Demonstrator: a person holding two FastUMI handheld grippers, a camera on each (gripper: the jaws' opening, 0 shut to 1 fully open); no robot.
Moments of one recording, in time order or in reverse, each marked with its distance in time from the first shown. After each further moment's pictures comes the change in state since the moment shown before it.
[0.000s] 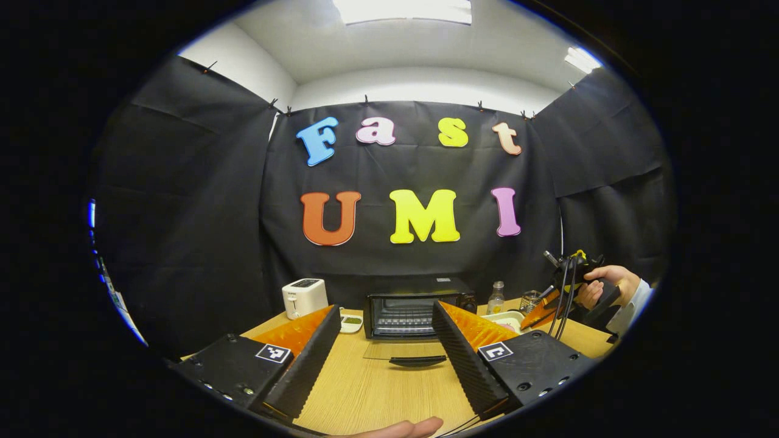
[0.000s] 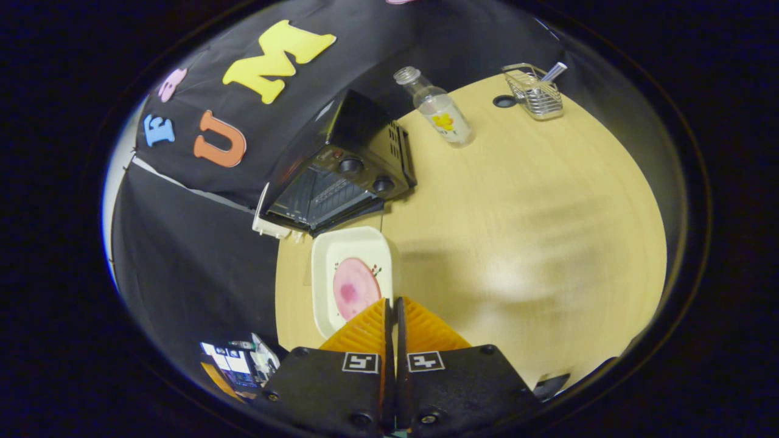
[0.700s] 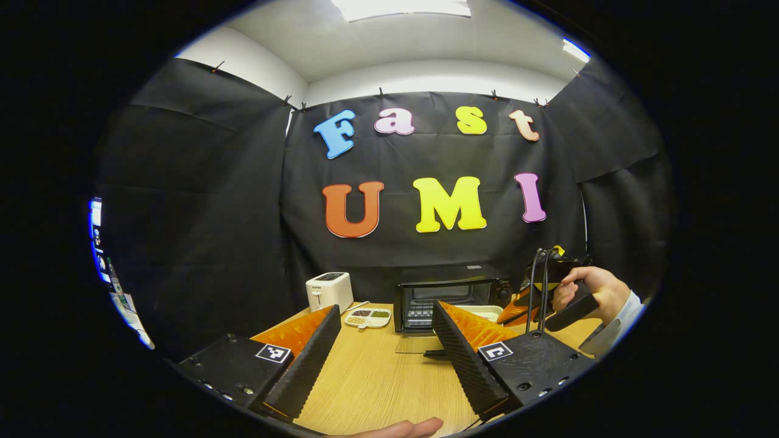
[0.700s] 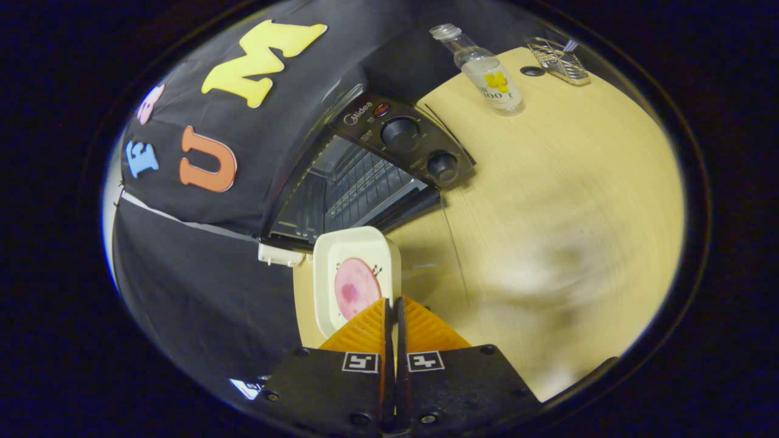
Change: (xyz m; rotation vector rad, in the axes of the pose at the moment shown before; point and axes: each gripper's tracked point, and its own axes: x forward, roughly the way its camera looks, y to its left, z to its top) left arm 0.025 0.045 -0.037 0.037 0.017 0.094; right arm 0.127 0.099 0.010 0.204 -0.085 0.053
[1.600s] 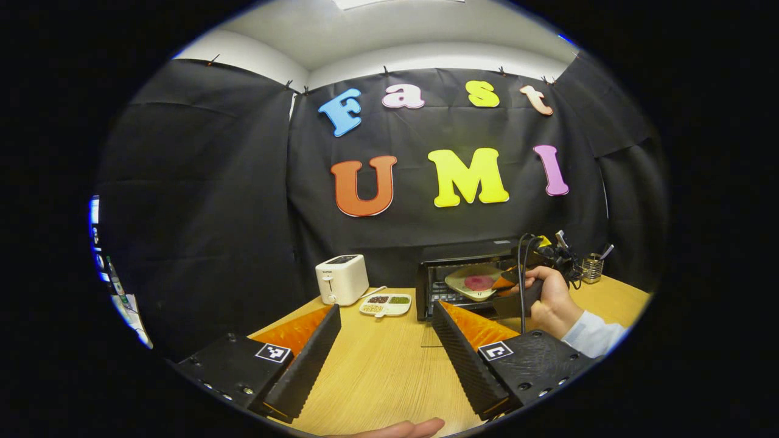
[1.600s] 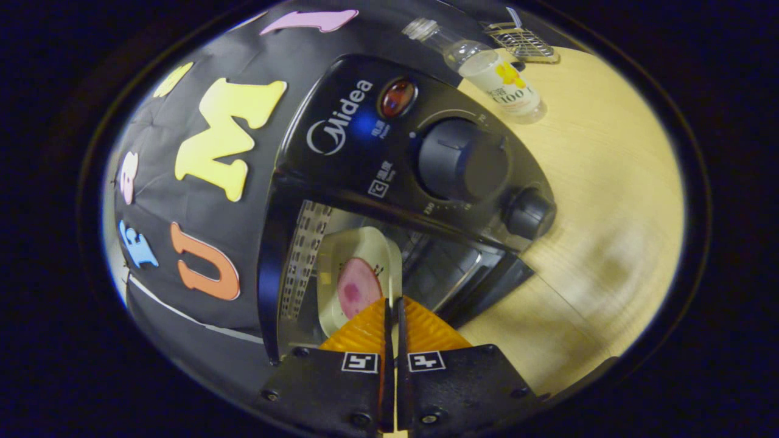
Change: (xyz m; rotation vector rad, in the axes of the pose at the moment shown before) left arm 0.057 0.022 -0.058 0.045 0.085 0.063; right arm 0.114 0.060 0.116 0.248 -0.471 0.184
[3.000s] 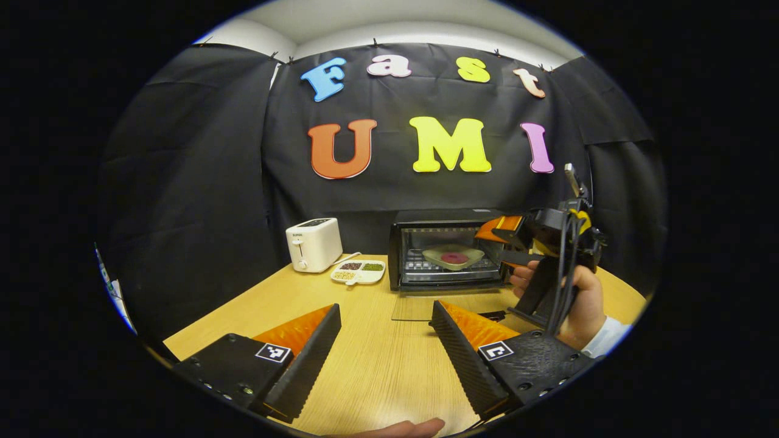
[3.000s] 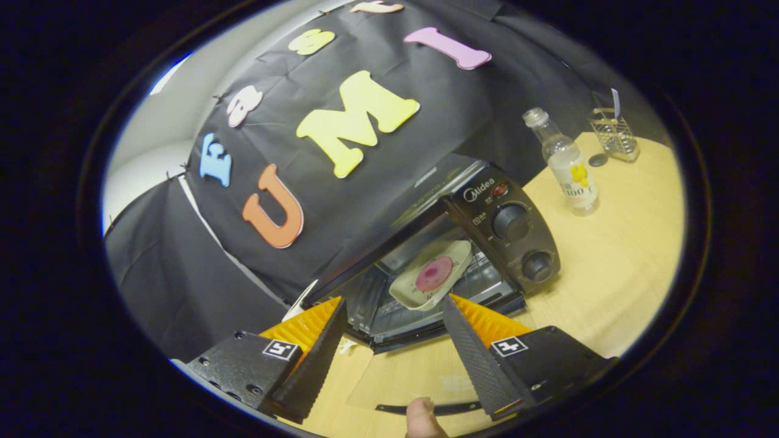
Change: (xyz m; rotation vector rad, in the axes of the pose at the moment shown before) left arm 0.010 -0.041 -0.050 -0.042 0.176 -0.112; right arm -0.119 0.022 -0.027 -0.526 -0.087 0.242
